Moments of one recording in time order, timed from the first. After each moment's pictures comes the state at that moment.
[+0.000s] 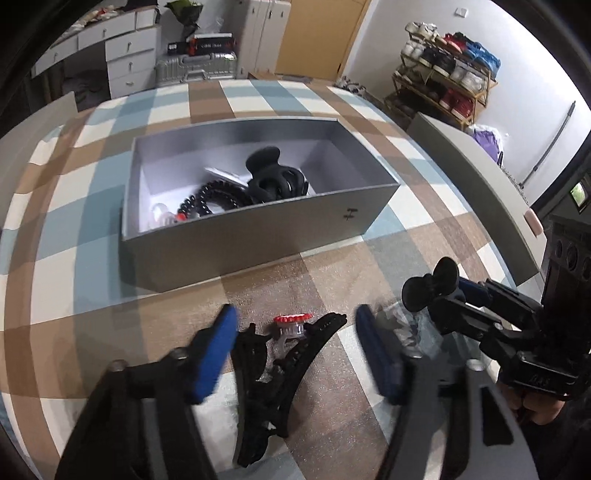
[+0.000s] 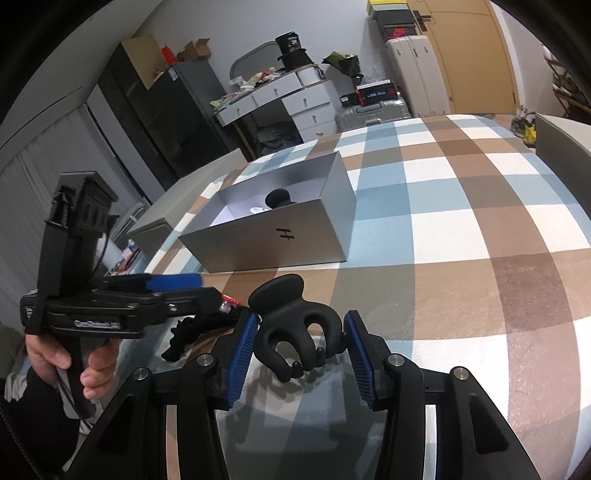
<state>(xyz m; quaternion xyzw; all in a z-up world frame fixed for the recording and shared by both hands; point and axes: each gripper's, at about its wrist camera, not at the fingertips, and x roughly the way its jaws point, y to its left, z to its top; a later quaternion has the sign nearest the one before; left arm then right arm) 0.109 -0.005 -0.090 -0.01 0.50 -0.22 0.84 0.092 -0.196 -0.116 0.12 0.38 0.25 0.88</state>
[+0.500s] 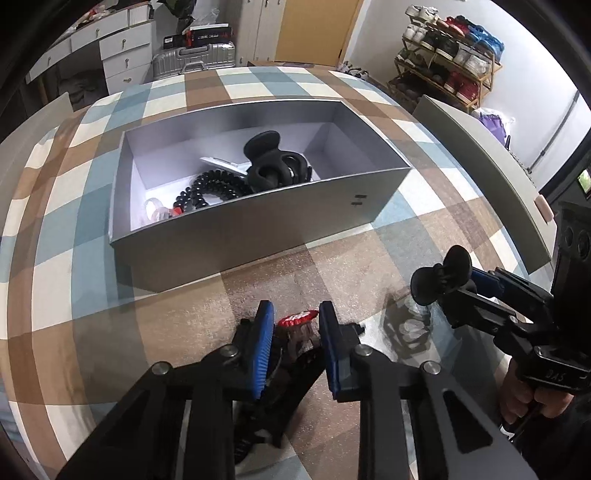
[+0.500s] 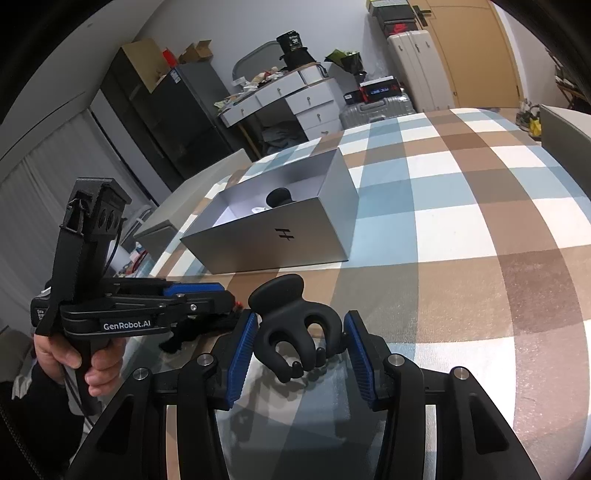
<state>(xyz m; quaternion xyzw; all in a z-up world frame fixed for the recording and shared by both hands) 0.108 -0.016 -0.092 0.02 0.52 -0.21 0.83 0.095 -0.200 -0.120 0.13 0.38 0.26 0.88</state>
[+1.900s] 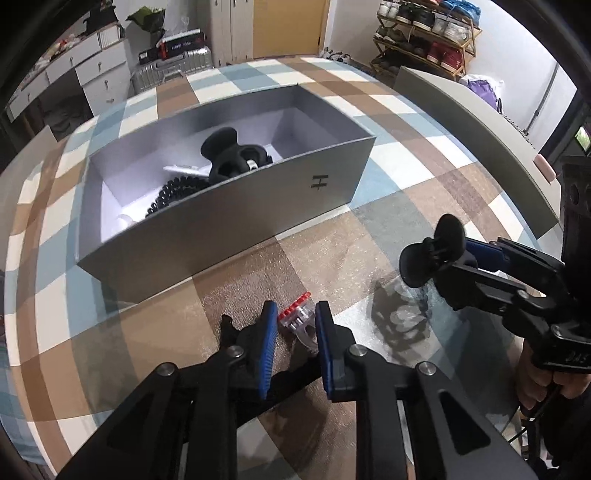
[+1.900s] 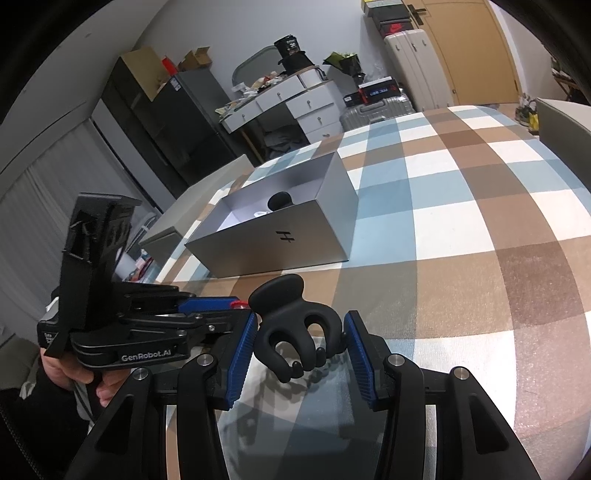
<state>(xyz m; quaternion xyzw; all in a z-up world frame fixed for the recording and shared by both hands) 0.101 -0.044 -0.093 0.09 0.51 -0.21 0.83 0.092 -0.205 -0.119 0.15 0.37 0.27 0.88</state>
